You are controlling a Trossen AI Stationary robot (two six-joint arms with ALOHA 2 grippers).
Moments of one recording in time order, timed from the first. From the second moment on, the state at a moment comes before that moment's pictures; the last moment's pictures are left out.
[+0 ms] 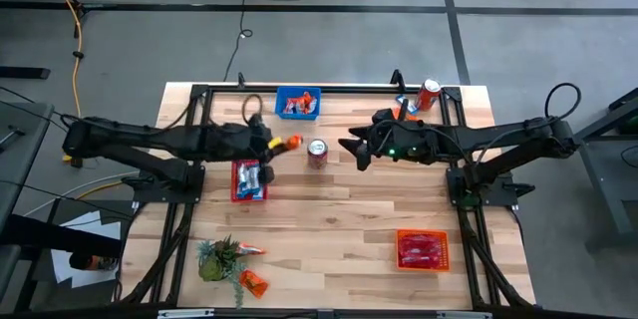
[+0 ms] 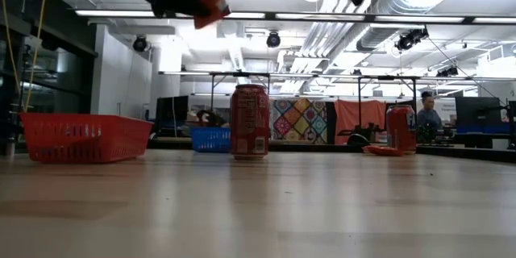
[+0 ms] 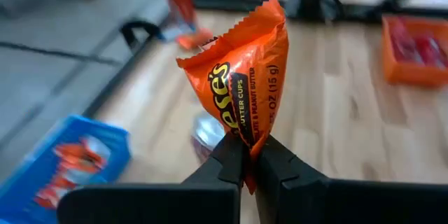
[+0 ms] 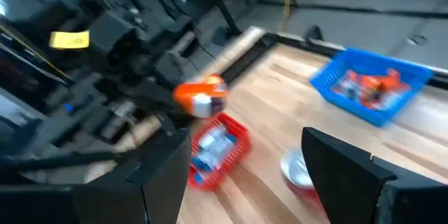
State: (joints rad) left arm -0.02 1.06 0.82 -0.25 -0.30 -0.07; right arm 0.08 1.25 1.07 -0.15 0.42 0.68
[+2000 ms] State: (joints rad) left arm 0.64 1.85 1.26 -0.49 -0.06 -0.21; right arm -0.09 1.04 1.07 -0.32 0.34 0.72
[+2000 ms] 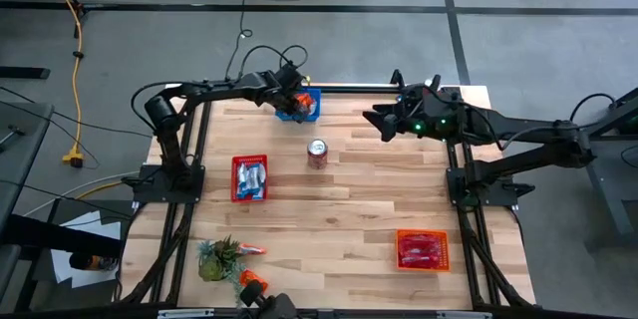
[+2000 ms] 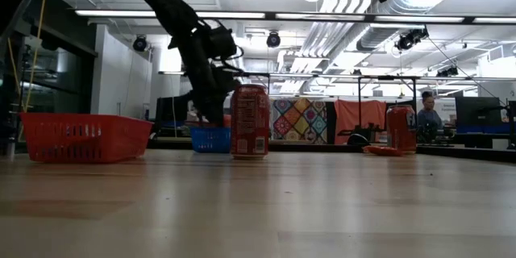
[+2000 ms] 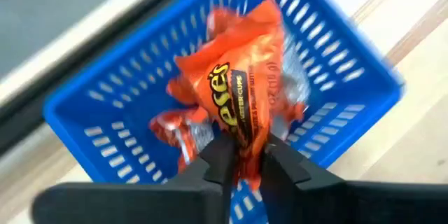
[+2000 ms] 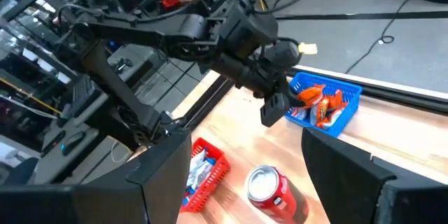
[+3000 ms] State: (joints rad) left arm 0.36 1.07 0.93 0.00 0.18 -0.52; right arm -0.39 1.26 1.07 -1.04 0.38 0.76
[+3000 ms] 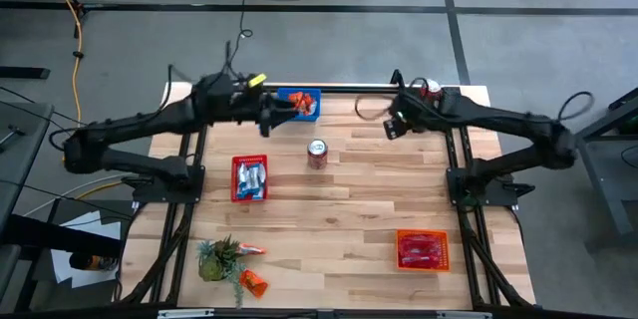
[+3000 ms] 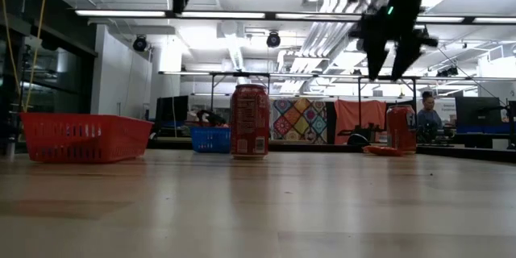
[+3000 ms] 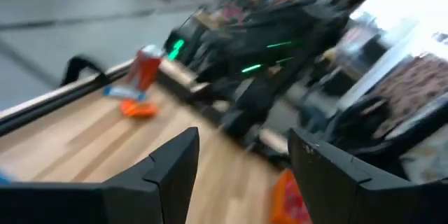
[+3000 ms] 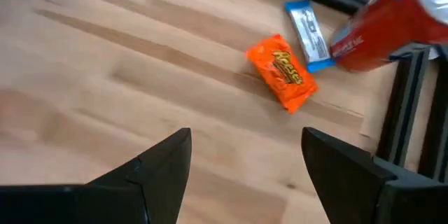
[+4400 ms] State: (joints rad) left arm 0.22 0.83 0.86 0.13 0.03 -0.45; right arm -0.59 1.44 1.06 -0.88 0.15 0.34
